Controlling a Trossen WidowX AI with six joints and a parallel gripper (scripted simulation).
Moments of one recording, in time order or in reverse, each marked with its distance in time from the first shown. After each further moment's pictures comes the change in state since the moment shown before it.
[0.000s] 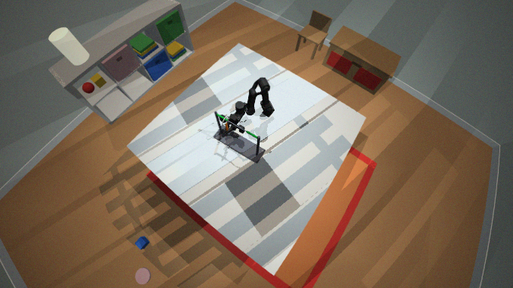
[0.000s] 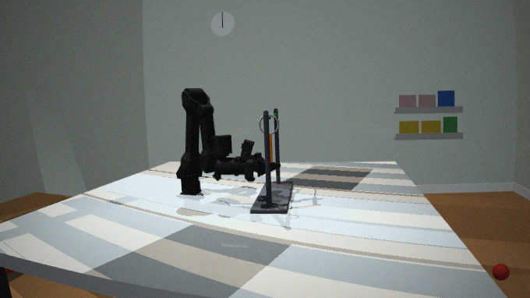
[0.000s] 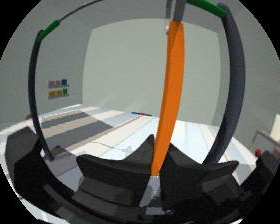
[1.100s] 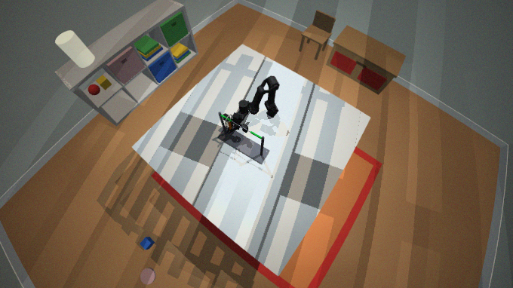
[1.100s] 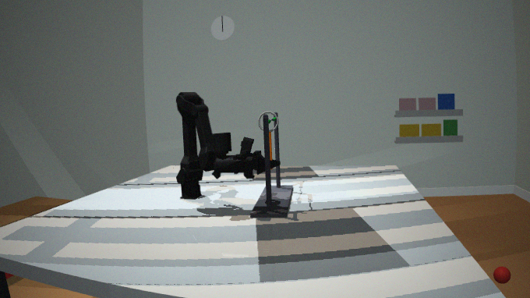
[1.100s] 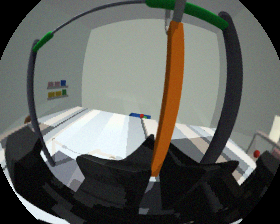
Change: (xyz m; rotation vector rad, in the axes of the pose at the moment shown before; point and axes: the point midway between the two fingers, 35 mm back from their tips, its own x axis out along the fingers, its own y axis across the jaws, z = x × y) arm 0.000 -0.004 0.021 -0.001 -0.002 -0.010
